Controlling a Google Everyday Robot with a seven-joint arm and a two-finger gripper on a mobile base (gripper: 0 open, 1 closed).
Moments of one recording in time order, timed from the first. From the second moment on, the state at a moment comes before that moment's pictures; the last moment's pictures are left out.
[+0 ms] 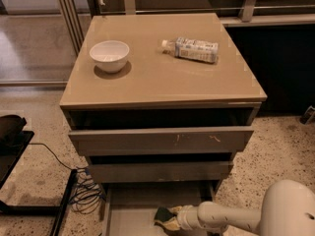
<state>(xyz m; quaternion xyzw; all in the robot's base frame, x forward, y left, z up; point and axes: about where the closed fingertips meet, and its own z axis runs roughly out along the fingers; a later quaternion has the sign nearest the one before) 0.470 -0.066 0.163 -0.43 0.83 0.22 0.27</state>
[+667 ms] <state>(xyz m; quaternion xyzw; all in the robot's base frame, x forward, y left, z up) 0.470 -0.066 0.162 -0.43 0.83 0.22 0.27</state>
